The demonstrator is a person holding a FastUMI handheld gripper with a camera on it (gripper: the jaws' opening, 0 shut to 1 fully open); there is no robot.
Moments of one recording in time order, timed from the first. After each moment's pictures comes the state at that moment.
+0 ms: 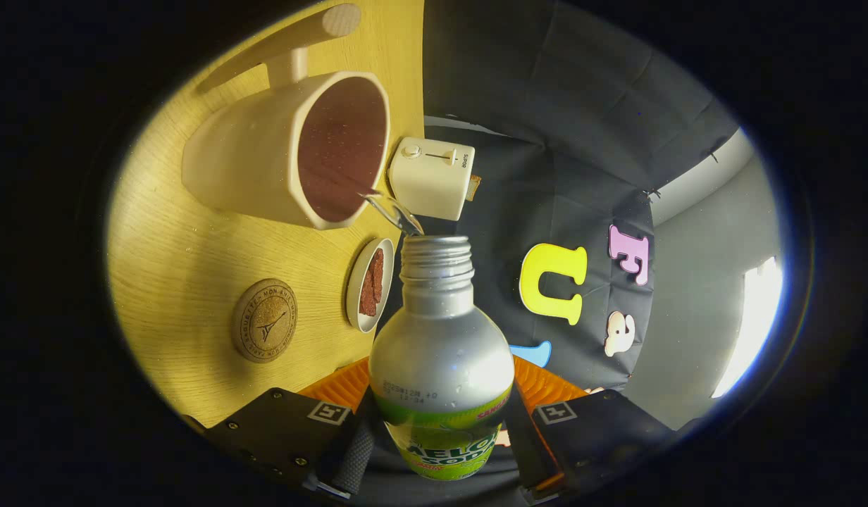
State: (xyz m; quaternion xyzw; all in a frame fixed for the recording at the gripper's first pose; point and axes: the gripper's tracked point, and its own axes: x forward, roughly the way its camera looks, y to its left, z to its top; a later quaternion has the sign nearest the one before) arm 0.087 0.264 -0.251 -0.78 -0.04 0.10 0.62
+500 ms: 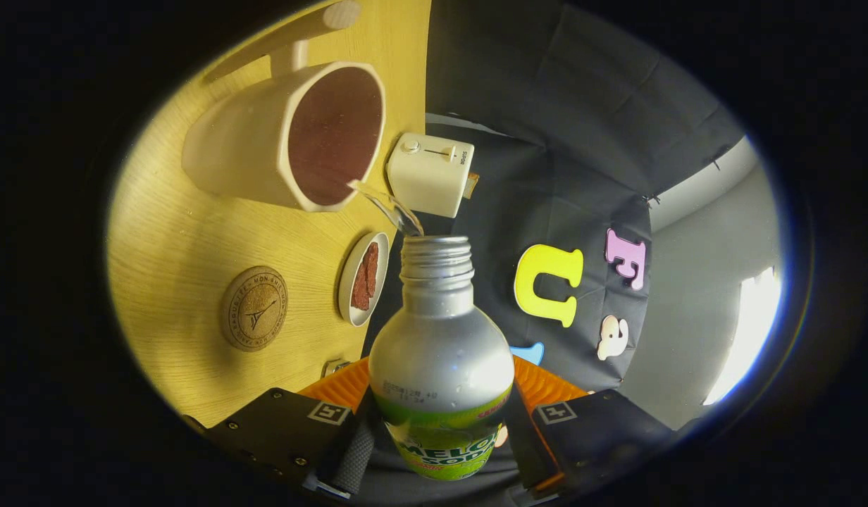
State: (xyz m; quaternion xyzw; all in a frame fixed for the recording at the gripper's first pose) arm 0.091 0.260 -0.241 -0.79 -0.04 0.09 0.61
